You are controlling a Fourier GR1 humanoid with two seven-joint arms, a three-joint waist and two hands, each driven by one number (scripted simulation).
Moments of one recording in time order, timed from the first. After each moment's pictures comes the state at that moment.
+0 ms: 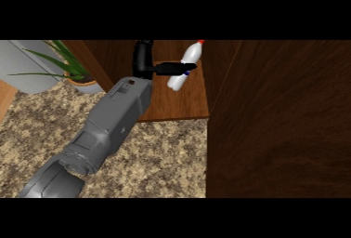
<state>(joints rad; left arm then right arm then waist) -1.19 0.03 -0.17 -0.19 0.51 0.42 -0.67 0.93 -0.12 0.09 -2.42 -0.18 0.46 -0.26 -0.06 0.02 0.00</state>
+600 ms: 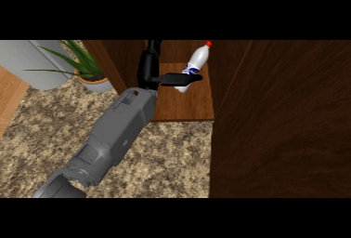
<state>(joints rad) -1.06 0.00 -0.23 -0.37 0.55 0.39 -0.66 0.94 -0.09 0.16 -2.43 -0.18 0.42 -0.22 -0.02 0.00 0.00</state>
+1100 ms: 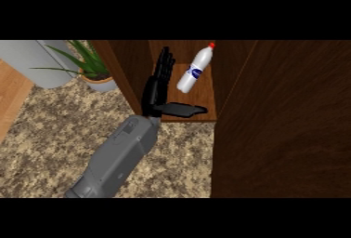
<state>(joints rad) -0.77 0.00 -0.41 -0.74 0.64 0.30 -0.62 0.94 -0.08 0.20 -2.43 -0.16 0.39 -0.22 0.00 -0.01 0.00</state>
